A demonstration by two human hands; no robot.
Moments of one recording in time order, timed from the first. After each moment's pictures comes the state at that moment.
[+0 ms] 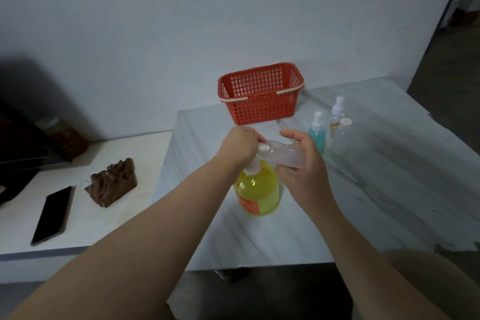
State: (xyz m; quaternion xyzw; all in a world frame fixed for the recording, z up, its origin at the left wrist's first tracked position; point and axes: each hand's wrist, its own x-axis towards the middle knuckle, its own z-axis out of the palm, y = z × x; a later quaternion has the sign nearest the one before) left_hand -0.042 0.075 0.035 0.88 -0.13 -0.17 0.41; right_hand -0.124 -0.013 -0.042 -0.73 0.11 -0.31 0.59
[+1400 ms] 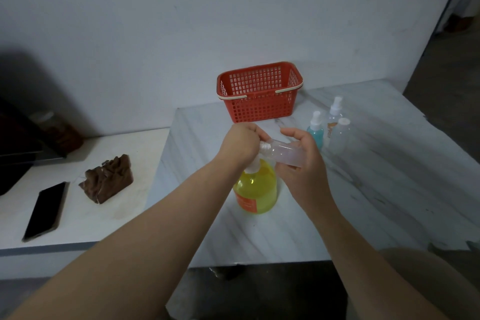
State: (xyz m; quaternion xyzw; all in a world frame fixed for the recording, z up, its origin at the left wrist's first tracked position) left_hand -0.041 0.071 0.030 0.87 -0.14 -0.17 0.45; right_hand -0.125 -0.013 -0.041 -0.73 0.12 -0.32 0.59
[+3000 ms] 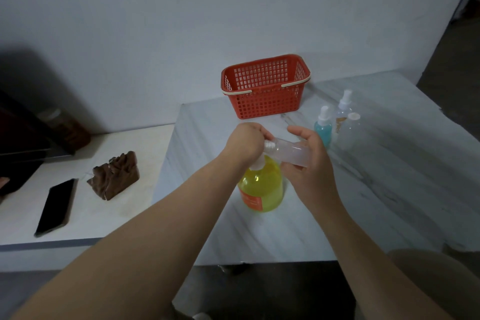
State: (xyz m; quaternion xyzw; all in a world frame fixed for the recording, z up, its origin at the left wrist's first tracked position) left_hand -0.041 0.068 0.031 0.90 -0.16 -0.19 0.35; right_hand -0.125 -0.012 -0.044 -0.73 0.14 -0.30 0.60
